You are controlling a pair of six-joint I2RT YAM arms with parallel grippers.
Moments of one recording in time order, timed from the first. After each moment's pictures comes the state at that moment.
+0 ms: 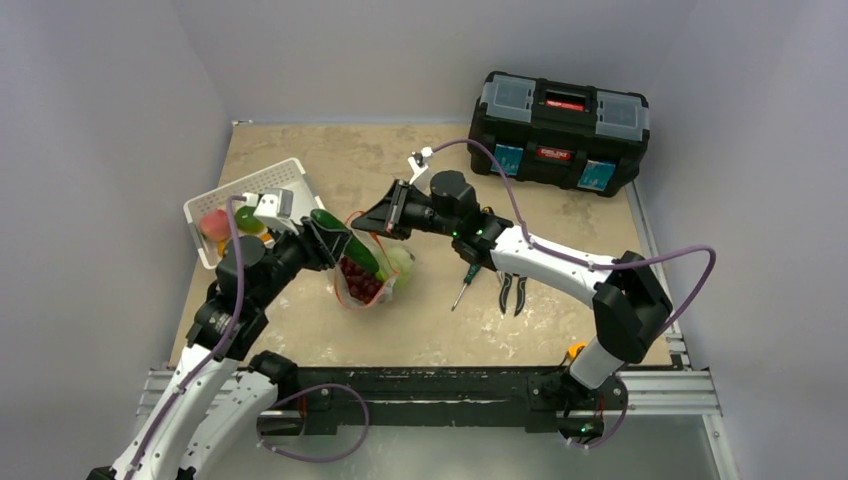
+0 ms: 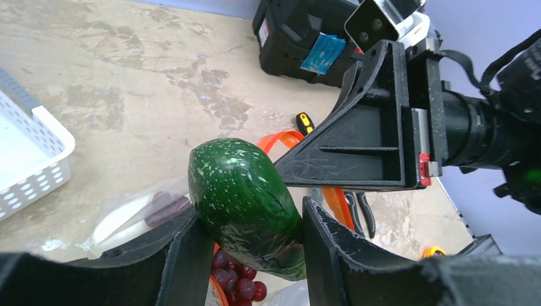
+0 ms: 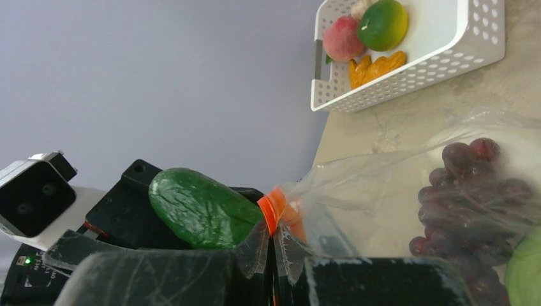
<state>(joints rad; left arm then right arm) -0.40 0.59 0.75 -0.31 0.07 -0.46 0.83 1.61 1.18 0.30 -0.39 1.16</state>
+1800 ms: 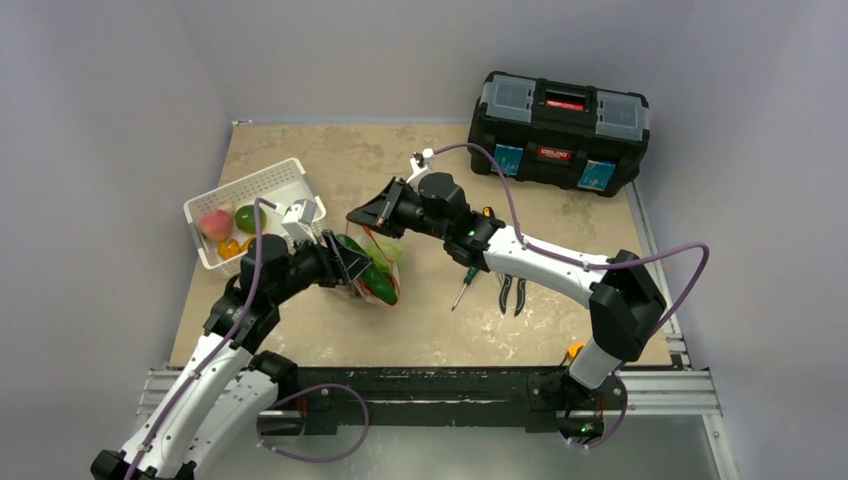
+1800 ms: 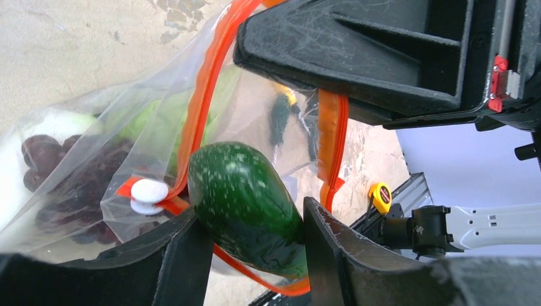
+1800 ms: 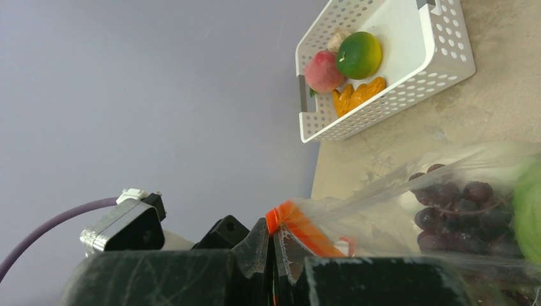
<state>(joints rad) -0.40 0.62 0.63 -0.34 0.28 -0.64 0.89 1.64 1.25 0.21 -0.16 1.25</state>
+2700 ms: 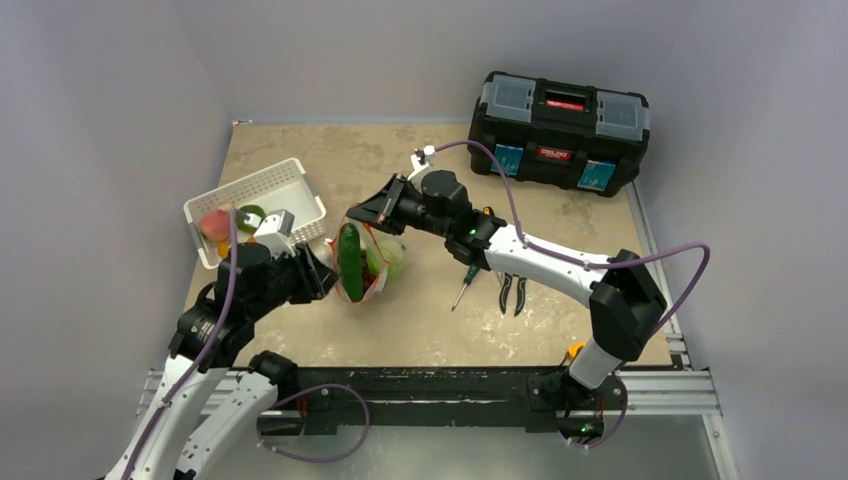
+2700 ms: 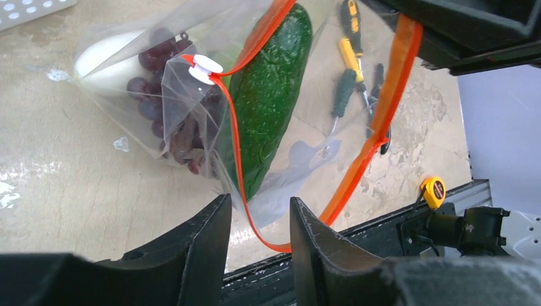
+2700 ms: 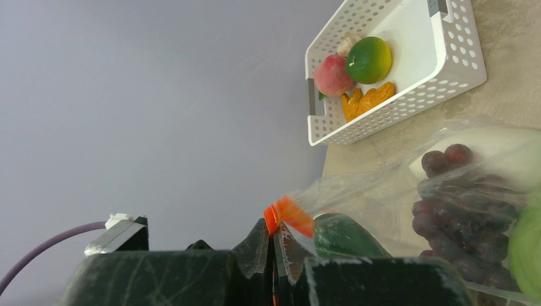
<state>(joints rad) -0.40 0.54 0.85 -0.83 0.09 -0.57 0.88 1.64 1.25 0.24 -0.18 1.25</state>
